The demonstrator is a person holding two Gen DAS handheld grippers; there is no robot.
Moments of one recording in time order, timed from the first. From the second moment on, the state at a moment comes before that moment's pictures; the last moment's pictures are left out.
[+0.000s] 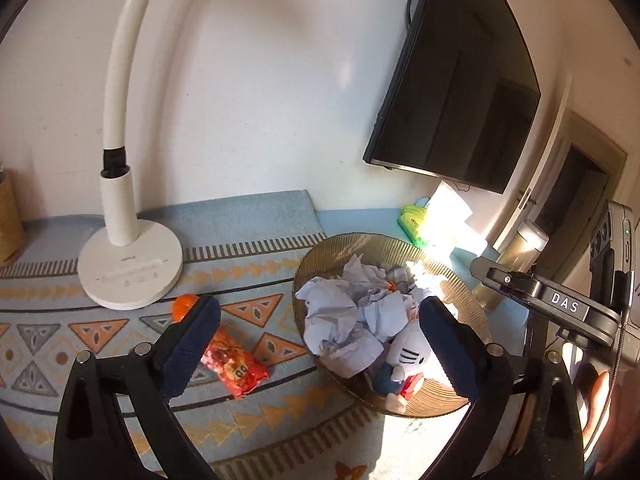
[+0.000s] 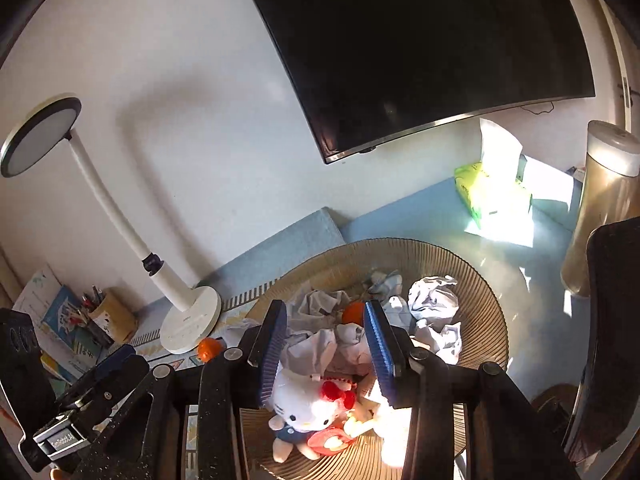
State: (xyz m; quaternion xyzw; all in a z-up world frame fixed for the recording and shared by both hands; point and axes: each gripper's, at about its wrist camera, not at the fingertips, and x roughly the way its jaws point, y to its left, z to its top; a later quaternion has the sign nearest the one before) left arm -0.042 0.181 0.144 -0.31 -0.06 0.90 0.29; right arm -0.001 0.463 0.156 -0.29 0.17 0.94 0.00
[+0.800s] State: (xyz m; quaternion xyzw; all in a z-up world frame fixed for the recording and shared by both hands) left arm -0.005 -0.027 0.044 -0.35 -0.08 0.93 0.04; right arm -0.014 0.230 0.034 -0.40 0.00 0.91 -0.13
